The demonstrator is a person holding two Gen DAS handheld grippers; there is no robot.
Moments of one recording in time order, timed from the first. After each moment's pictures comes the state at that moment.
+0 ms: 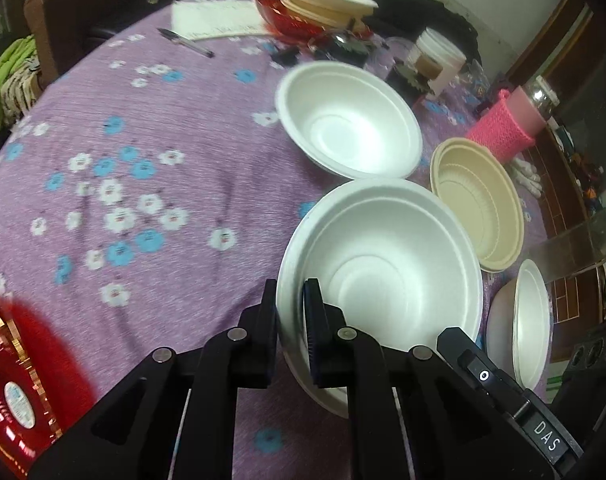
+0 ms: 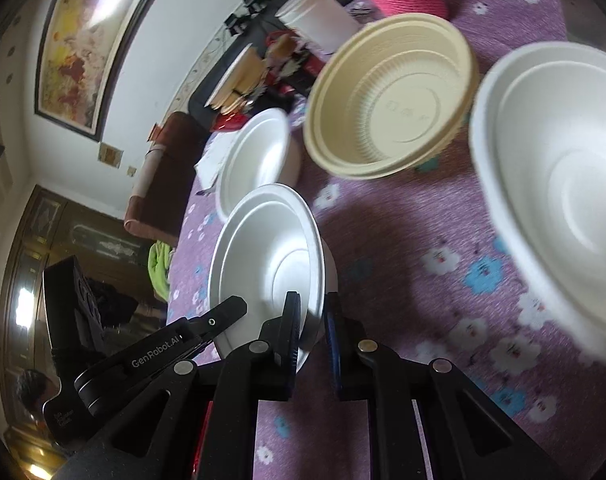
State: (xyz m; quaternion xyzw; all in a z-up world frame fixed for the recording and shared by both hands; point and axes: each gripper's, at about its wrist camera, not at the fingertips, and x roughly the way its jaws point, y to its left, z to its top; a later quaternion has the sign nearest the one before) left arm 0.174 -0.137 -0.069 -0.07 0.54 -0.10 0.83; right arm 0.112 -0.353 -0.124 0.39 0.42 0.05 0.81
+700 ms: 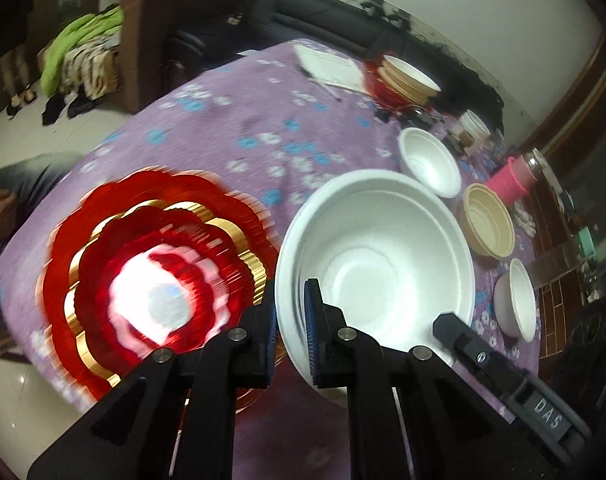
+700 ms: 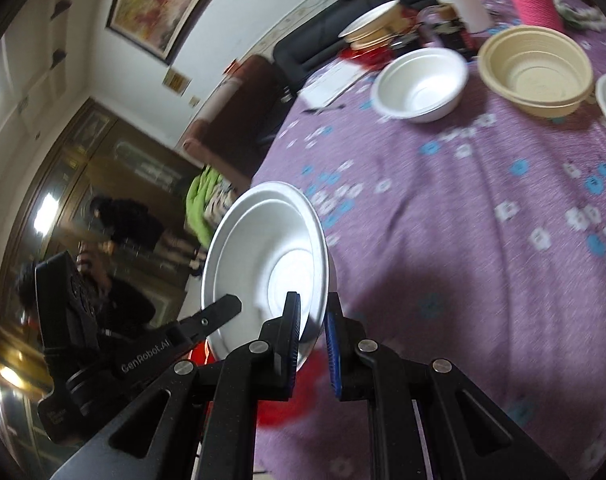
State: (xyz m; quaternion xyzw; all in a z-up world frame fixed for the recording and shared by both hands) left arm 0.049 0.026 -0.029 -0.15 0.49 -0.03 0.86; right arm 0.046 -0.203 -0.067 0.29 0.43 0.18 0.83
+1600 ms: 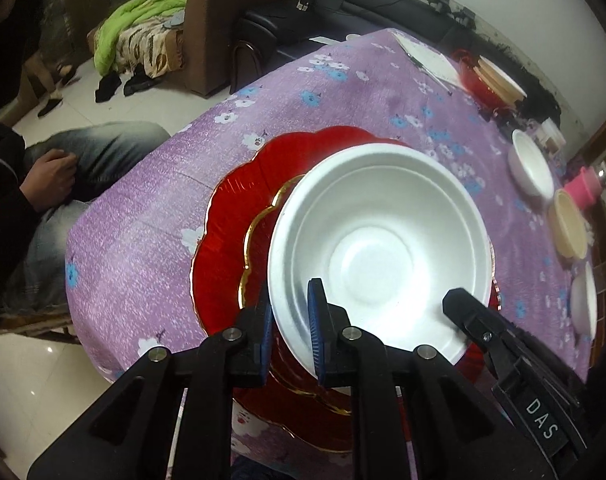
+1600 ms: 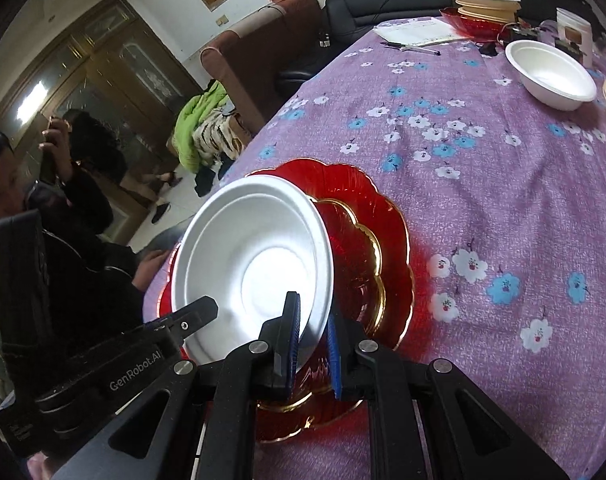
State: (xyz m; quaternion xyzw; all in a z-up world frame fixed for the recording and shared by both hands) left arm 0.042 0.126 -0.087 -0.12 0.51 0.06 0.85; right arm 0.058 -0.038 -0.112 0.12 0.48 0.19 0.85
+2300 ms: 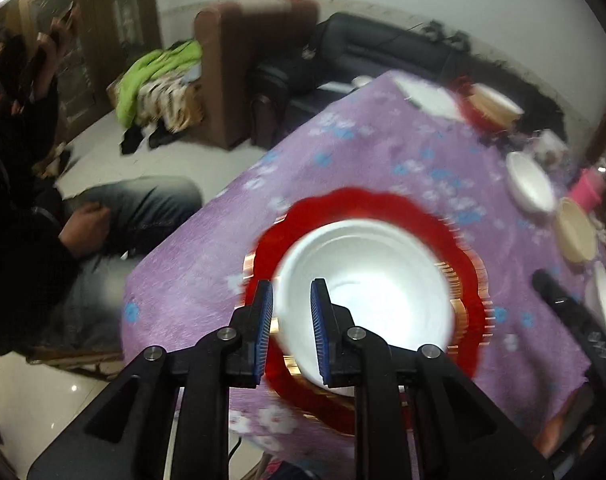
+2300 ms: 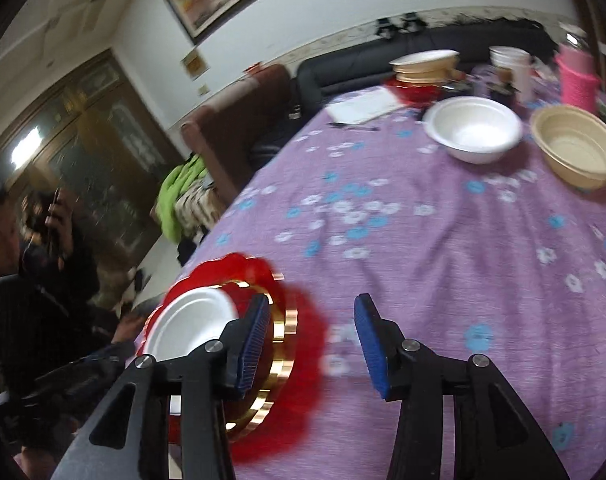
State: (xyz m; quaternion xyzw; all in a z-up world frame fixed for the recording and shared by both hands) left arm 0.017 0.118 -0.038 -0.07 0.43 0.08 0.90; right arm 0.043 -0.129 -0.087 0.17 0.38 0.13 0.90
